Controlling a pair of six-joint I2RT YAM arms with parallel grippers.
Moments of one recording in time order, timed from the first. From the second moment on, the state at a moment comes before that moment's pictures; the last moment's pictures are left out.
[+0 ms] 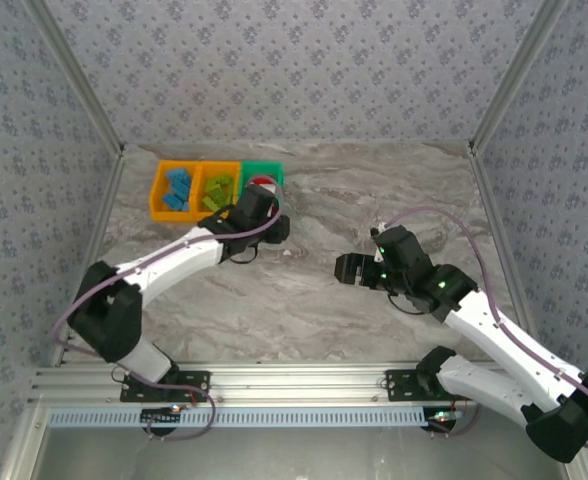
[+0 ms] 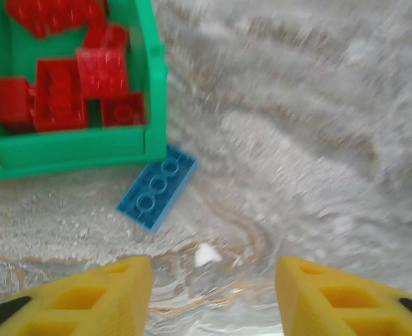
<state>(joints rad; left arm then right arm) -0.69 1.58 1.12 -0.35 -0.13 -0.46 0.67 0.90 0.83 -0.71 -0.03 0.69</state>
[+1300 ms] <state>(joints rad) -0.64 1.86 1.18 -0.34 0.15 -0.12 0.67 0.87 0.82 -0.72 -0.02 0.72</state>
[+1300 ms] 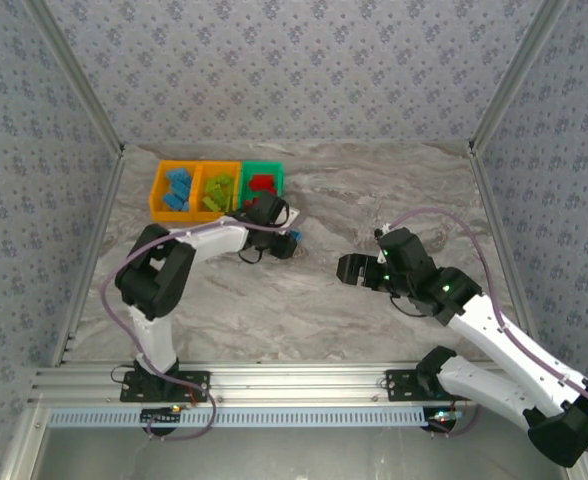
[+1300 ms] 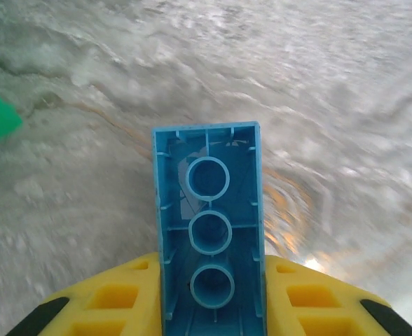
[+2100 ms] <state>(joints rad) 0.01 1.93 1.56 -0.45 -0.07 -0.45 0.67 0.86 0.82 -0.74 -0.01 0.72</state>
